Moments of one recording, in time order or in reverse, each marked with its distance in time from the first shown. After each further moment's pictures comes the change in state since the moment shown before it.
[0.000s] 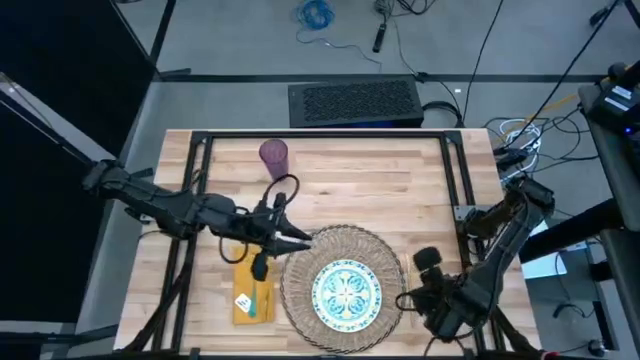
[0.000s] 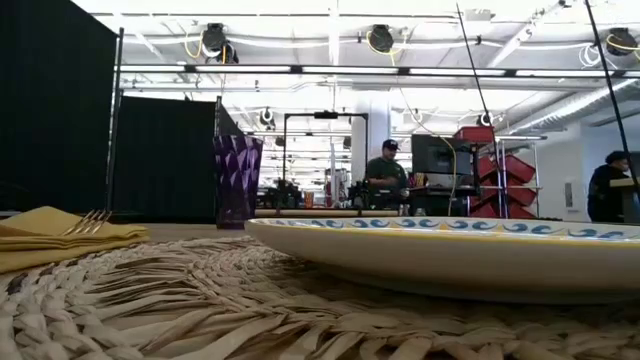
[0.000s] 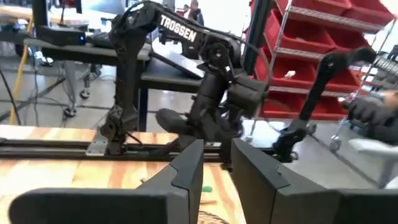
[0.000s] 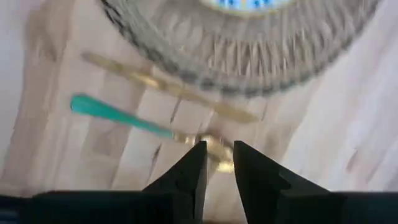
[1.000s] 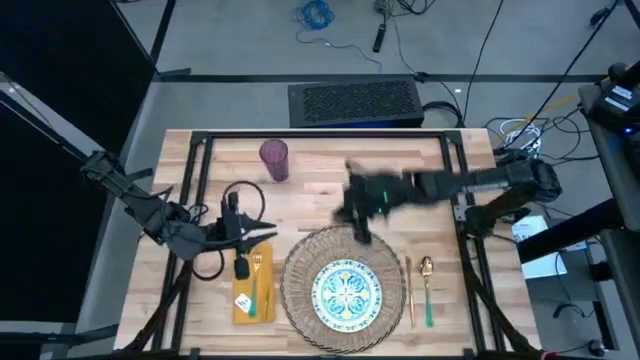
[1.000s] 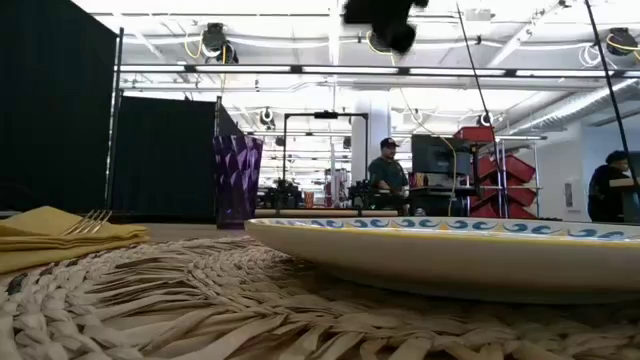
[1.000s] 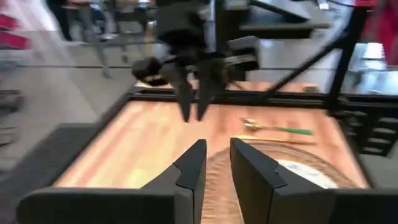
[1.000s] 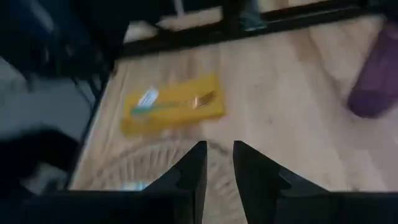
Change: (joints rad) left arm -0.259 -0.177 0.000 -0.492 -0.722 0.050; right arm -1.035 -0.190 -0.172 1.105 -0.421 -0.346
